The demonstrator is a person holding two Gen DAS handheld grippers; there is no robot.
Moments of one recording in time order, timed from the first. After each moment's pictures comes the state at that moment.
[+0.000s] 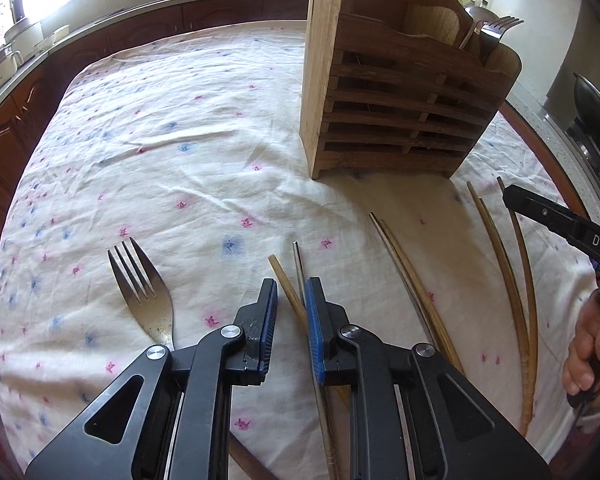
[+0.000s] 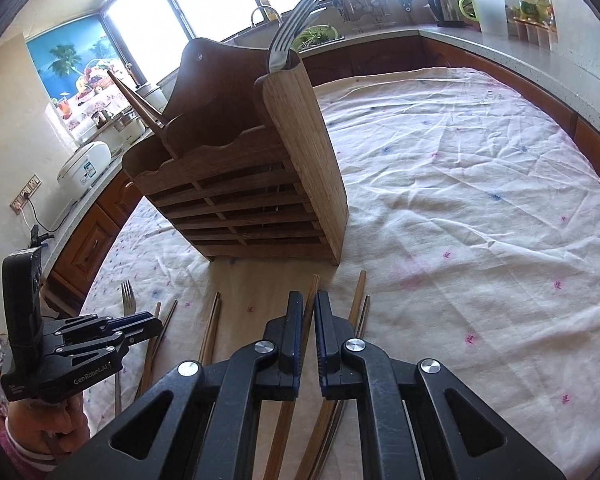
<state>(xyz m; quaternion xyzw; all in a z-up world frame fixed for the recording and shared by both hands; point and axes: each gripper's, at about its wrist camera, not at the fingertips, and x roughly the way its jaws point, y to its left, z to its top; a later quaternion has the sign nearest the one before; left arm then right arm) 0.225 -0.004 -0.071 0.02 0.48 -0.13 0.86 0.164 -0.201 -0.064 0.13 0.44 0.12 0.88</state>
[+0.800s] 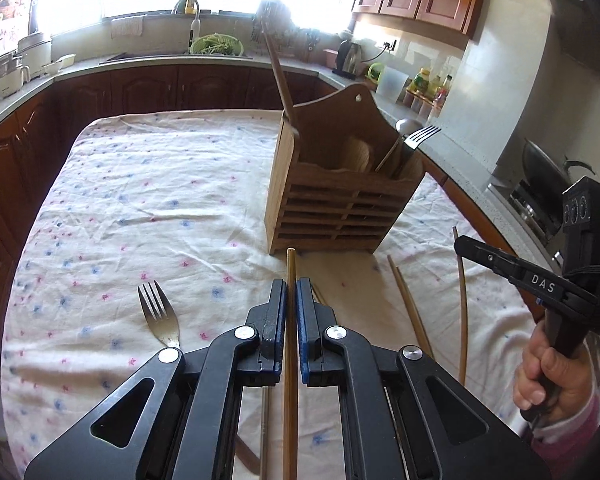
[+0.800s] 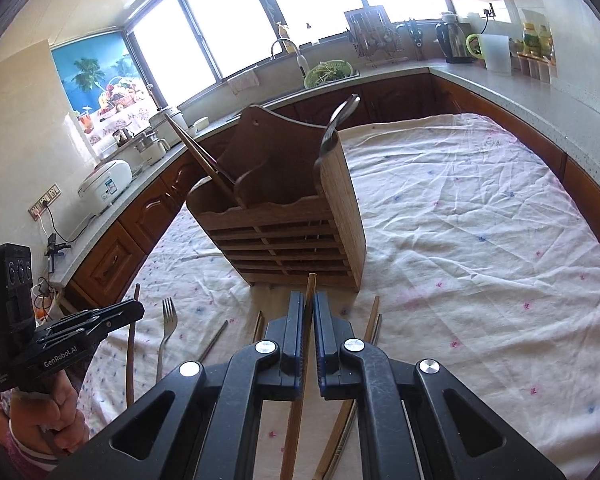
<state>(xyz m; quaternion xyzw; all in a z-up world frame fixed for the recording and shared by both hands) 0.173 0.009 0.015 -0.05 0.37 -0.18 0.91 0.129 -0.199 -0.006 0.13 0.38 0.13 0.90</state>
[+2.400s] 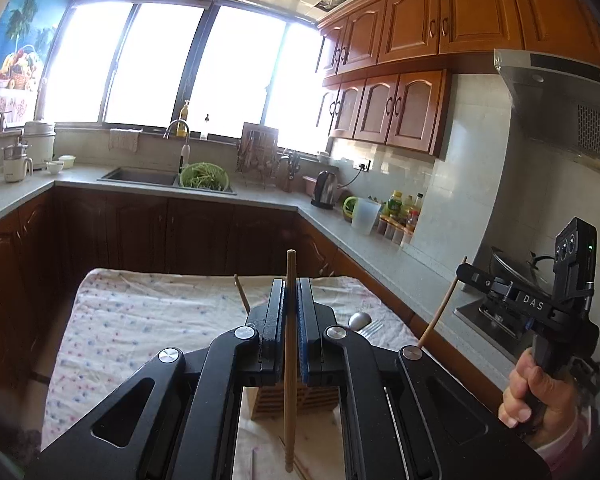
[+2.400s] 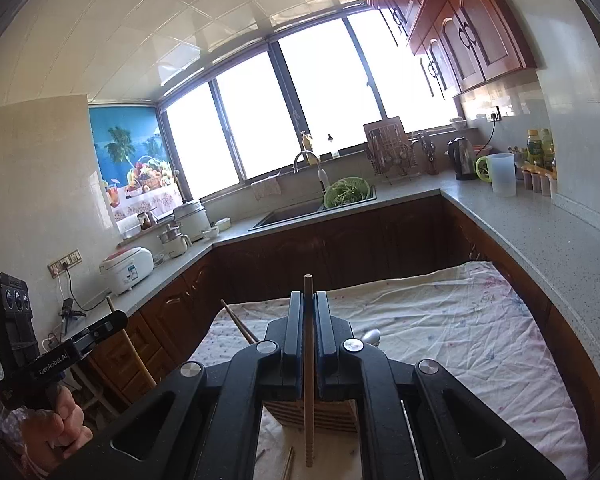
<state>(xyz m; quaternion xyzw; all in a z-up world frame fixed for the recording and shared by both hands) 0.183 0.024 0.164 -0.09 0.16 -0.19 0.97 0.148 -0.222 0.141 0.13 0.20 0.14 0.96</state>
